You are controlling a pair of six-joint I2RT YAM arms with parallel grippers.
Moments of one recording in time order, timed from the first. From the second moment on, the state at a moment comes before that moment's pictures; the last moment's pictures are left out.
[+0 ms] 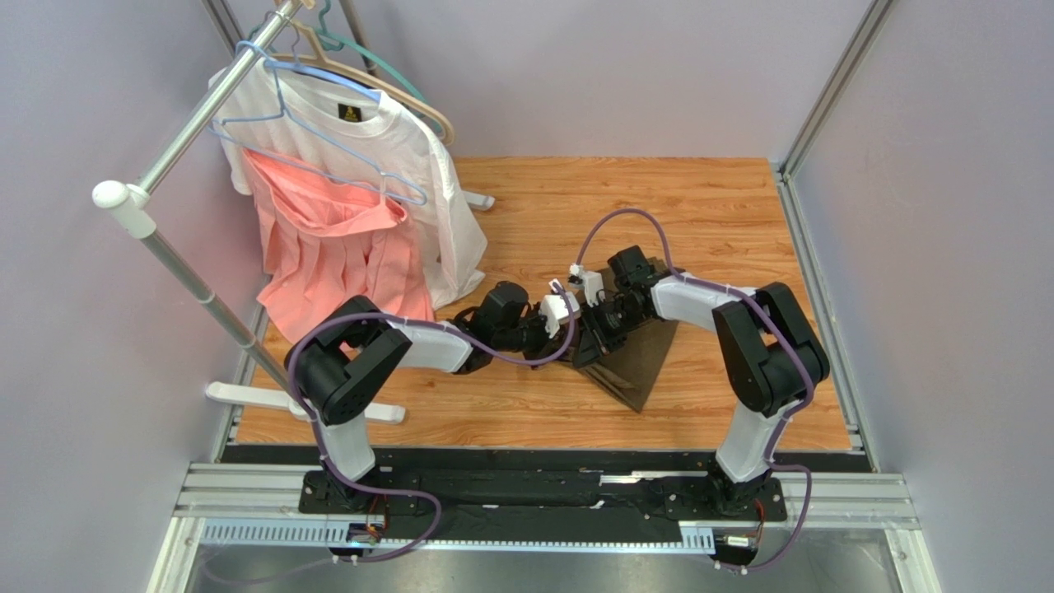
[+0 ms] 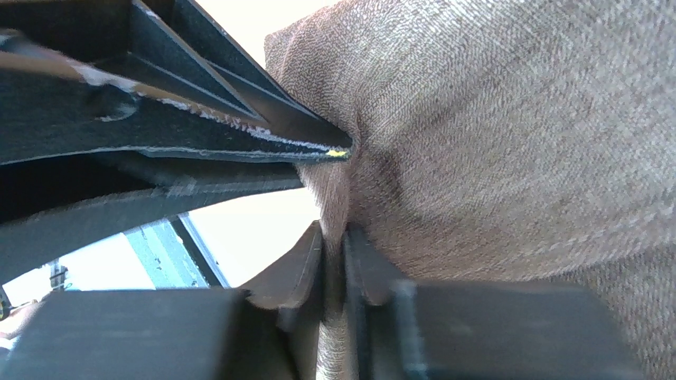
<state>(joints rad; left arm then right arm) -0.79 1.79 0.78 0.45 0.44 0.15 0.42 1.80 1.00 -0.45 -0.74 -0.09</state>
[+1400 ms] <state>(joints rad) -0.77 1.86 0.94 0.13 0.64 0.16 1.00 0.96 0.54 -0.20 0.25 0.19</state>
